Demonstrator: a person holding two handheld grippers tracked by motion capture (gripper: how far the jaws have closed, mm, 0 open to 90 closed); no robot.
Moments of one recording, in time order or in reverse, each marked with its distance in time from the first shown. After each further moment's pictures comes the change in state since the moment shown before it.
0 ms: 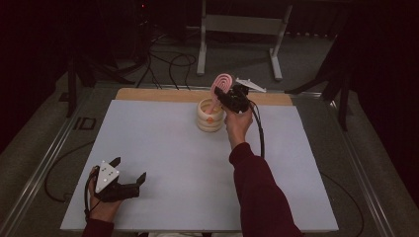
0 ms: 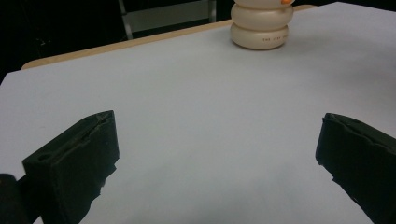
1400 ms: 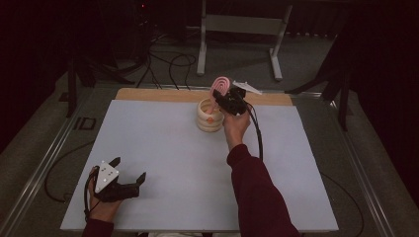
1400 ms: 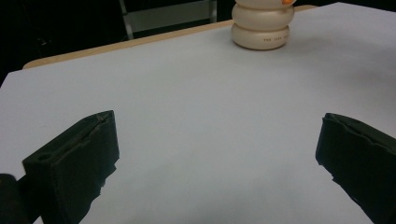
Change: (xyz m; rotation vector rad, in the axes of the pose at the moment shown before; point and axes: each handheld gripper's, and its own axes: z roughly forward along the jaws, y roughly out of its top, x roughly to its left) left arm 0.001 0.000 0.000 -0.002 0.002 -0.003; right arm 0.001 -0.011 0.008 0.015 -0.021 -0.010
